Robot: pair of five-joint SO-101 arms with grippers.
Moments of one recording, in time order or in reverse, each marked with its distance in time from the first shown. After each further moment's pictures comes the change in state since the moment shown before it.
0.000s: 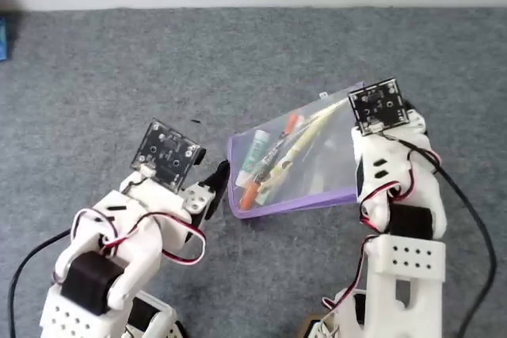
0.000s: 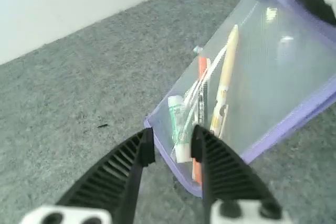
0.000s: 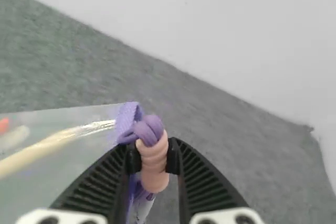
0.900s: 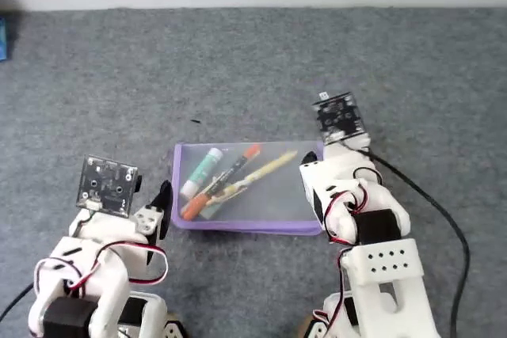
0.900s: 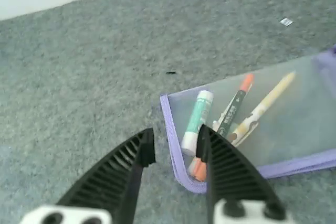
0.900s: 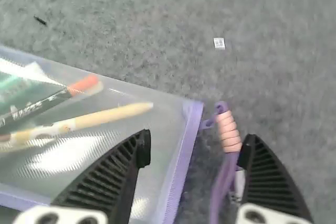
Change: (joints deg) left arm -20.0 -18.1 8.7 13.5 -1.7; right arm -16.5 -0.9 2.5 19.2 -22.5
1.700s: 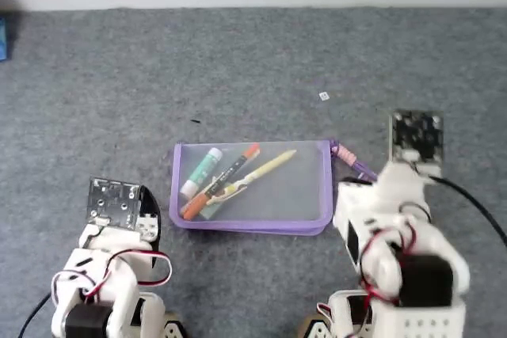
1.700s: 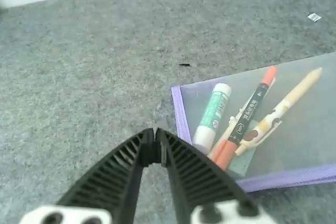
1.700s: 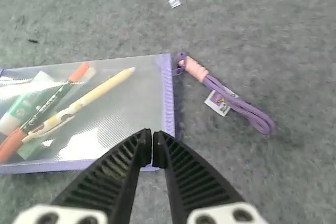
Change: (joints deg) left arm -3.3 -16.1 19.1 -5.3 0.0; right arm 8.2 -15.8 -17.6 37.1 -13.0
